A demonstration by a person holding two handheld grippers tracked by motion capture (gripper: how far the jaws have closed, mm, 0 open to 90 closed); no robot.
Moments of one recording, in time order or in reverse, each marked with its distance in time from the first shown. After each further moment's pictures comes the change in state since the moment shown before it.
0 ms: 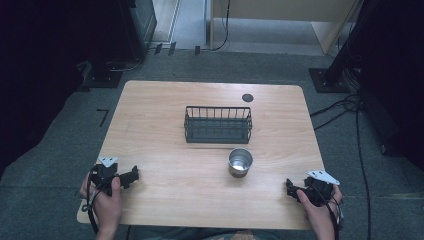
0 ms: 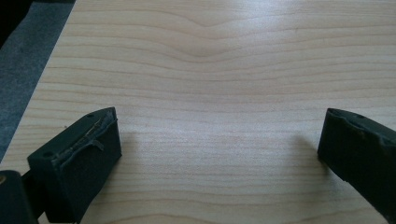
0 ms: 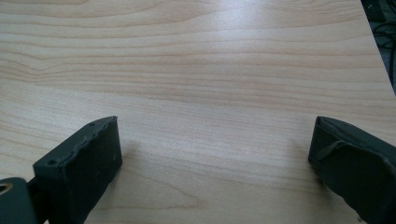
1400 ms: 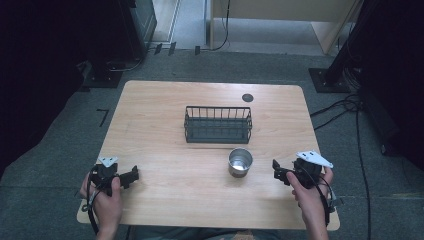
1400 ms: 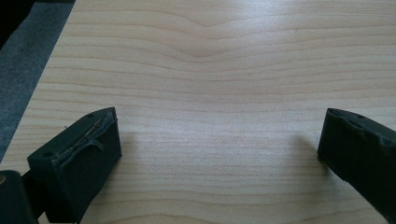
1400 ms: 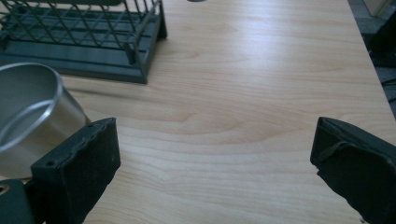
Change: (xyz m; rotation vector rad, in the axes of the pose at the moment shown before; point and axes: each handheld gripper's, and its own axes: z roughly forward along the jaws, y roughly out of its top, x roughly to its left) left arm 0.000 0.000 0.000 0.000 0.000 -0.002; right arm 0.052 0.072 -0.031 -0.133 0.100 -0.008
